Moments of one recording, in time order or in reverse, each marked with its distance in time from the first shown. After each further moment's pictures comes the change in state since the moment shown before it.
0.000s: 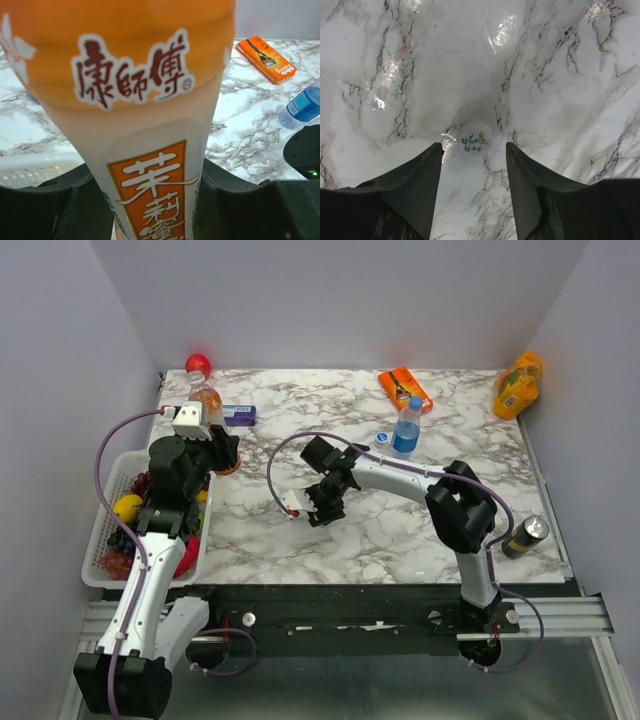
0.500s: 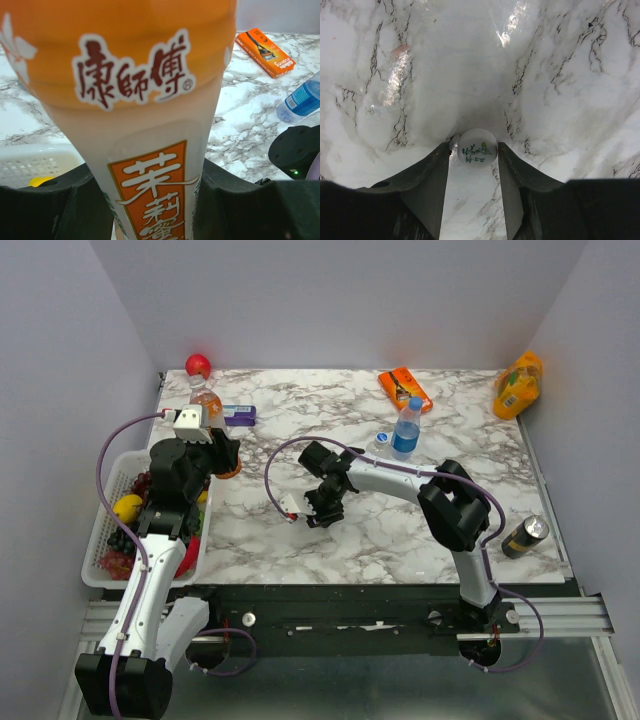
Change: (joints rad) left arm 0.006 -0.007 -0.026 -0.009 0.015 -0.018; right arm 0.009 0.047 0.000 0.004 0.024 0.030
